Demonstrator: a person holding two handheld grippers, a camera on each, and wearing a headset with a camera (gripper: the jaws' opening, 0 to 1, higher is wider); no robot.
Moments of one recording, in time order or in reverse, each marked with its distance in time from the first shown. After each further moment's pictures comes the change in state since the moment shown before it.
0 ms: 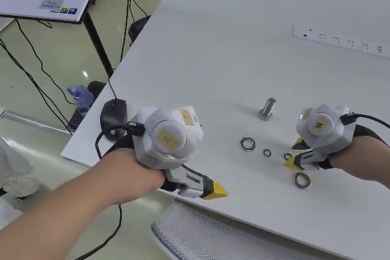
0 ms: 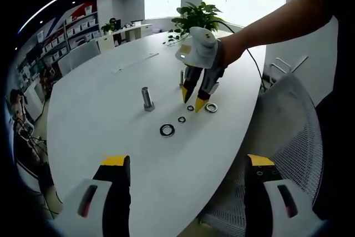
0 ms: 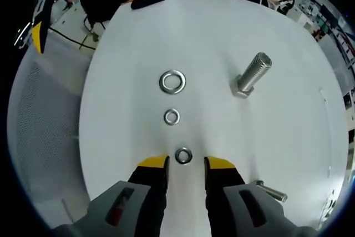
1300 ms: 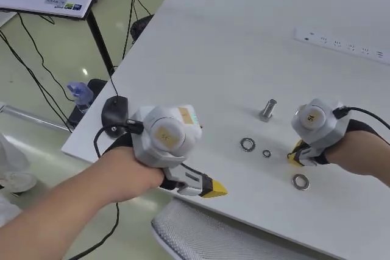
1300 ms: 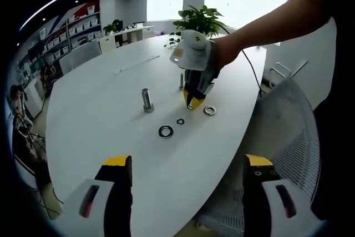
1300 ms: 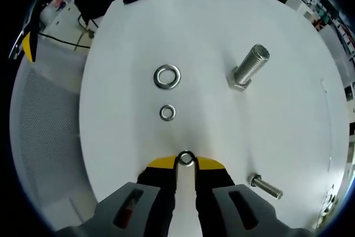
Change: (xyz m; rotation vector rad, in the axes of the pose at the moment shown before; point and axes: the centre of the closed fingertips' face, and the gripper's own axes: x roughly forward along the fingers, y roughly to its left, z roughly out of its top) left arm -0.004 -0.004 0.000 -0.022 -0.026 -0.005; right arm -0.006 0.000 -0.006 0.039 0.090 0.012
